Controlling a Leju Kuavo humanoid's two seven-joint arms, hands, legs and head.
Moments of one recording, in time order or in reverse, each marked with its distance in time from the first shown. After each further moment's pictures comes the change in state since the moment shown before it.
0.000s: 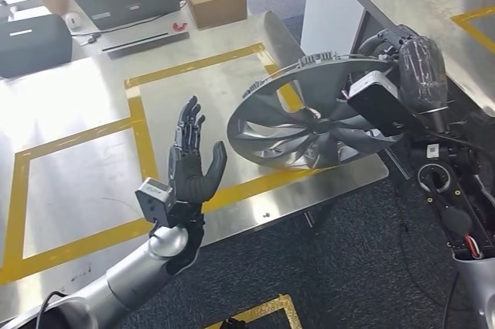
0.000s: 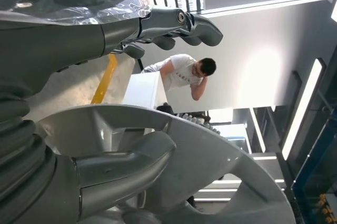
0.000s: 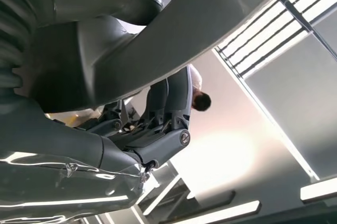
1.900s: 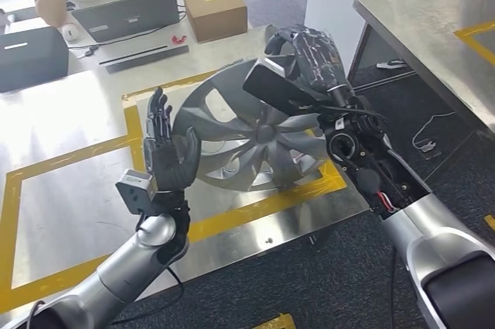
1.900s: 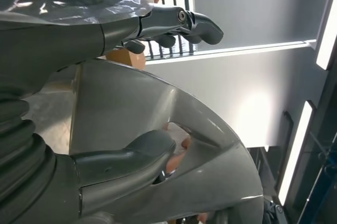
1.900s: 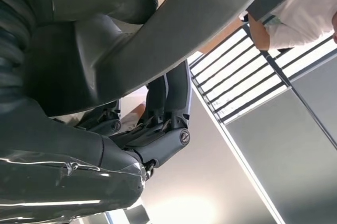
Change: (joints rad) left arm 0.018 -0.007 0.117 -0.012 -0.034 0.037 -0.026; right arm -0.242 0.353 0.244 0.523 -0.136 -0.010 -0.071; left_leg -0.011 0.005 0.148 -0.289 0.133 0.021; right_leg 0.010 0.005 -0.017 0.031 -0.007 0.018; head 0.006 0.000
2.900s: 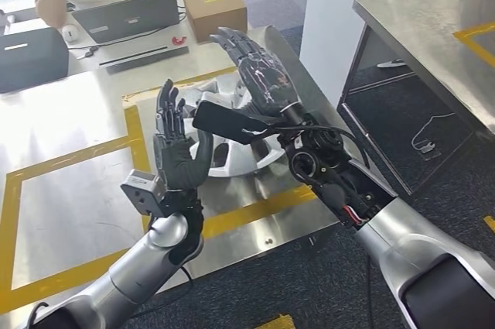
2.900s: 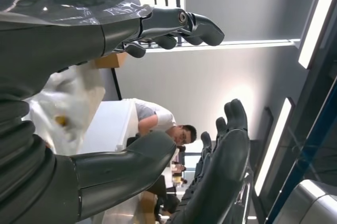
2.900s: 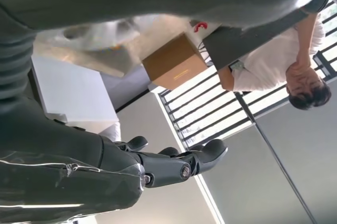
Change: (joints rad) left arm -0.021 -0.068 -0.008 -0.023 -0.022 -0.020 0.000; right arm -0.013 0.058 0.188 0.013 -0.078 -0.031 0.006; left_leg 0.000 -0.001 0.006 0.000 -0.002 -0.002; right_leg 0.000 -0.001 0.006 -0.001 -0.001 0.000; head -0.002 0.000
